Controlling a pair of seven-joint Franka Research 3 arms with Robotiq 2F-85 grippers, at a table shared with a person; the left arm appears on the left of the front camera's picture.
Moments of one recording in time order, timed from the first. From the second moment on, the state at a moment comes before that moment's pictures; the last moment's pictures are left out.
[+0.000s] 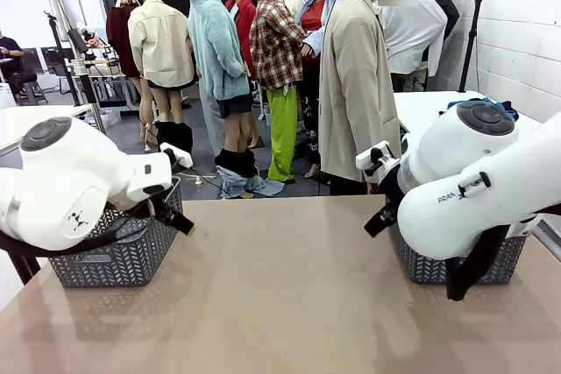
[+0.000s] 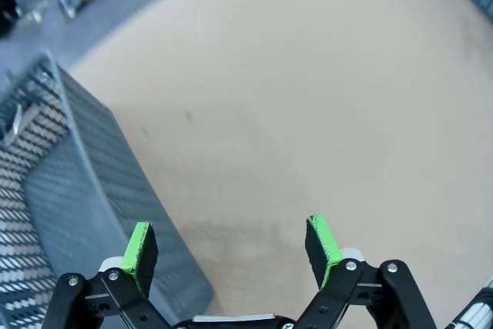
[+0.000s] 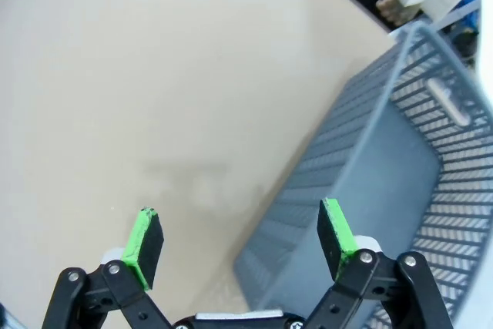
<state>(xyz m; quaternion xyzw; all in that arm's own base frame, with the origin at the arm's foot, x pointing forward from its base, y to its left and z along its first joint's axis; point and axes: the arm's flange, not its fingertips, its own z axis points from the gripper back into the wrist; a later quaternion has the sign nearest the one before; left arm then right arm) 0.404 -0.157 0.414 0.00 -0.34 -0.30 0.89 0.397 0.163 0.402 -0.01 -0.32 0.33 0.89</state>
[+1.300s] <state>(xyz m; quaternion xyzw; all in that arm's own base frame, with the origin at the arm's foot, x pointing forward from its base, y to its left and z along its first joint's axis) 0.354 0.178 0.480 0.01 -0.34 0.02 0.94 0.376 -0.147 0.495 0.00 -0.43 -0.13 0.89</state>
